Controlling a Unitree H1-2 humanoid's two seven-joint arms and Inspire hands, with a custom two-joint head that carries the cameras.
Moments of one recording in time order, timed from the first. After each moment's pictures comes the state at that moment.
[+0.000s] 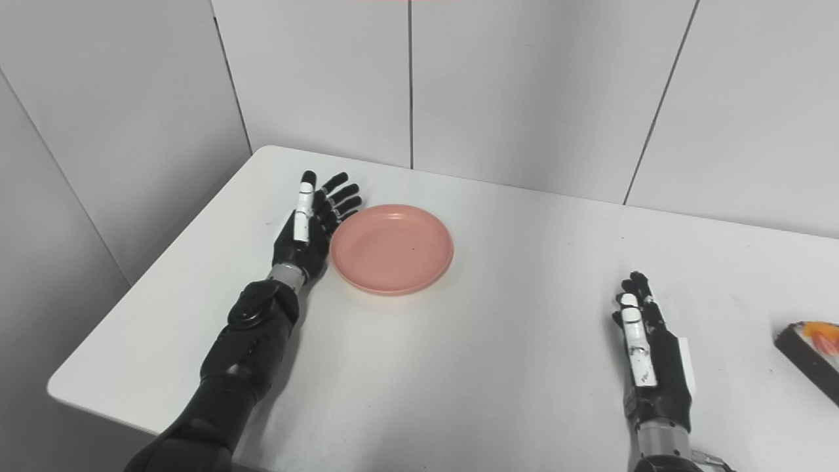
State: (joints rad) left arm -0.54 0.19 0.21 0.66 -0.35 -0.09 -0.15; right arm -0.25 0.00 -0.03 0.16 0.08 0.00 0.04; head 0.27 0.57
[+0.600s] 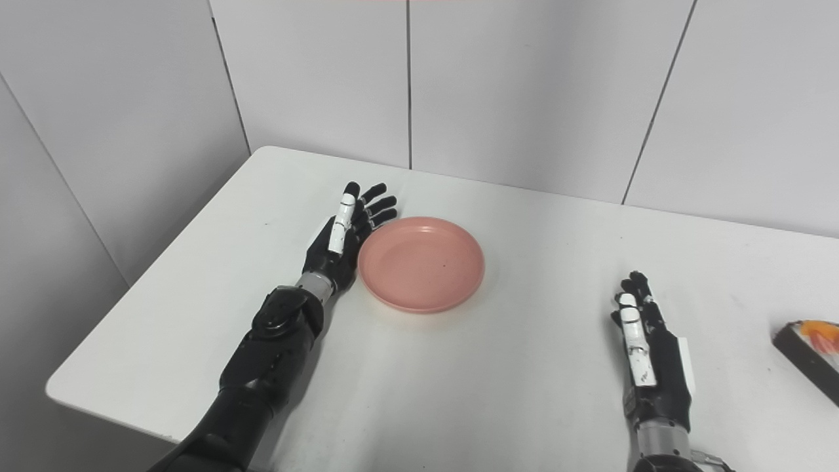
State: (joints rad) left arm -0.50 0.14 0.13 0.57 -0.30 -0.04 -0.18; right arm -0.25 0.00 -0.03 0.16 0.08 0.00 0.04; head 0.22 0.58
